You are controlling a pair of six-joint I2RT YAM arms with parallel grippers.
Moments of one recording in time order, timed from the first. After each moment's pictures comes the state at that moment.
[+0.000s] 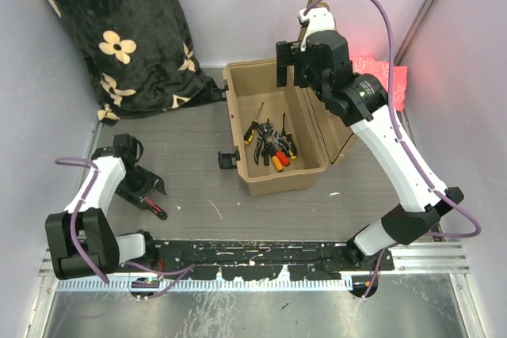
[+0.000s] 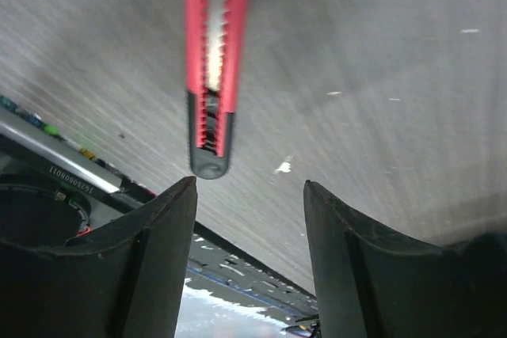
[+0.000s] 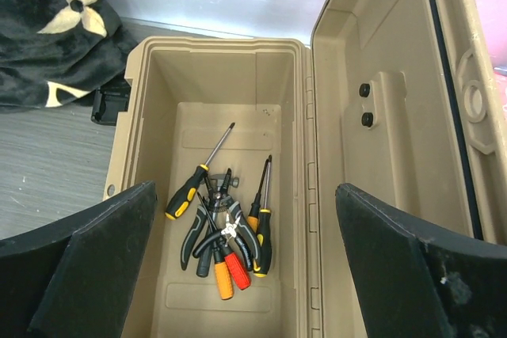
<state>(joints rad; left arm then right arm) 0.13 1.22 0.82 -1.06 0.02 -0.92 0.62 1.51 1.93 -0.79 0.41 0.16</state>
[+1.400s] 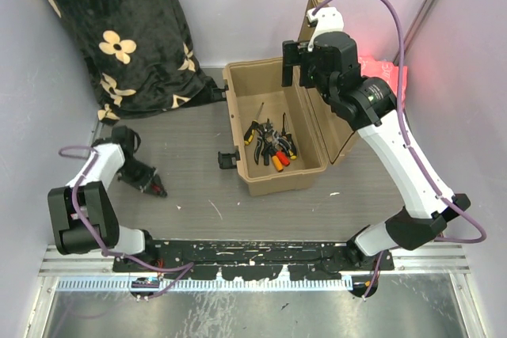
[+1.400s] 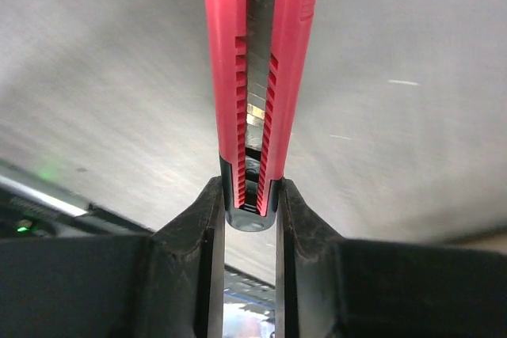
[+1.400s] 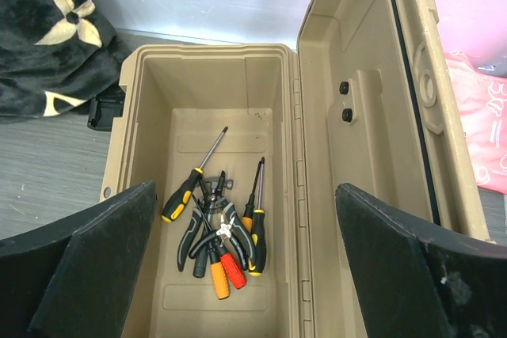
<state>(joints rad) 0.18 1.40 0.78 -0.96 0.07 -0.90 0.62 1.46 1.92 -0.80 0.43 0.17</state>
